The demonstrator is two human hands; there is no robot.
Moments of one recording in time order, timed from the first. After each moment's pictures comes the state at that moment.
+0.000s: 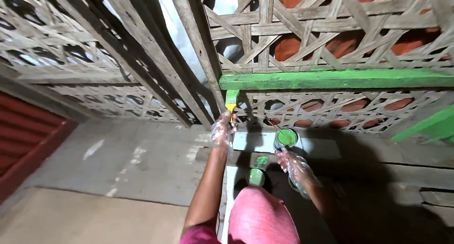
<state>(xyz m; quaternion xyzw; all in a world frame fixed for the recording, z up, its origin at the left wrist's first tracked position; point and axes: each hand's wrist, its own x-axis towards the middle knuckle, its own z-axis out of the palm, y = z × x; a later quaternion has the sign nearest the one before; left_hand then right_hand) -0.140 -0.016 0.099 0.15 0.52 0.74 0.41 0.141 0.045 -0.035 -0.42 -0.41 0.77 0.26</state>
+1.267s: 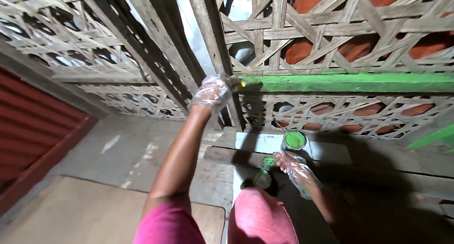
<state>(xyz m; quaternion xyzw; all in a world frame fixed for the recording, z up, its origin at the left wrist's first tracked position) -0.204 0.014 0.262 0.62 0.78 0.05 -0.05 0.118 0.030 -0.015 -0.36 -0.47 0.77 0.25</state>
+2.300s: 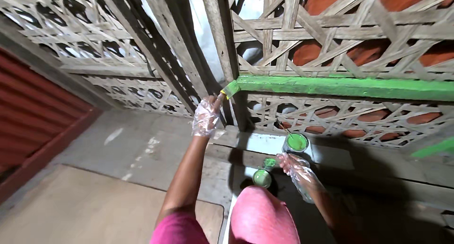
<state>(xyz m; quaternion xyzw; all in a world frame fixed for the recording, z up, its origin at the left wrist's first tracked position) -0.241 -0.048 0.148 0.56 0.80 0.16 -0.17 0.123 0.031 -0.015 -0.37 -0.49 0.75 0.24</state>
